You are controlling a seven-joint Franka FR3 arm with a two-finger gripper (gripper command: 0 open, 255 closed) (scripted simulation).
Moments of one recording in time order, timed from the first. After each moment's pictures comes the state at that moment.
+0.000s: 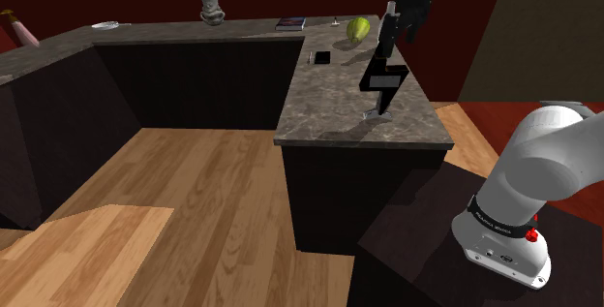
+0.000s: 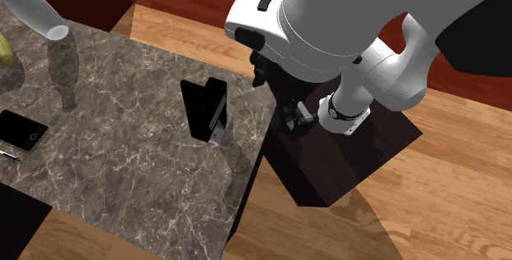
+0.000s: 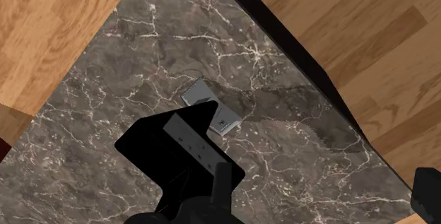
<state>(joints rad) -0.01 -0.76 0.04 -2.31 -0.12 1.69 0.16</state>
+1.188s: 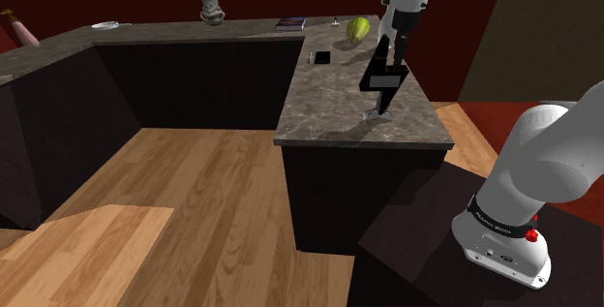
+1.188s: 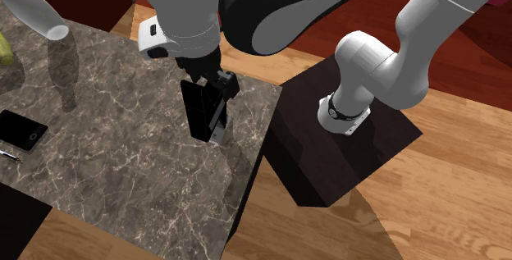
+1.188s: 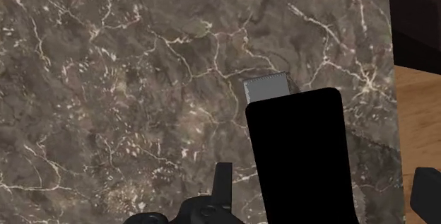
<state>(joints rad) 0.10 -0.43 -0.43 -2.25 -0.18 1.88 -0.67</state>
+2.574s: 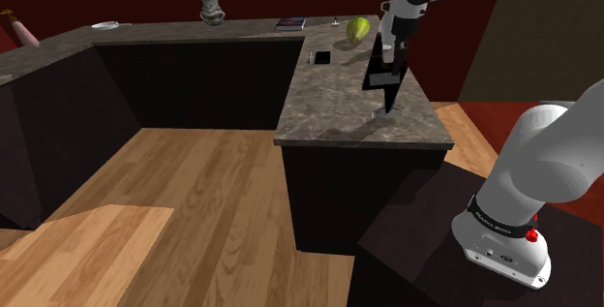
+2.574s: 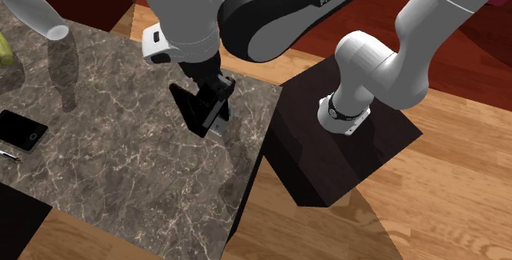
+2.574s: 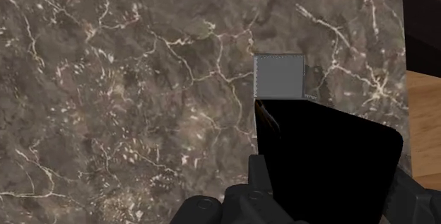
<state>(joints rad) 0.10 -0.42 -0.45 -2.28 -0.18 1.92 -0.70</state>
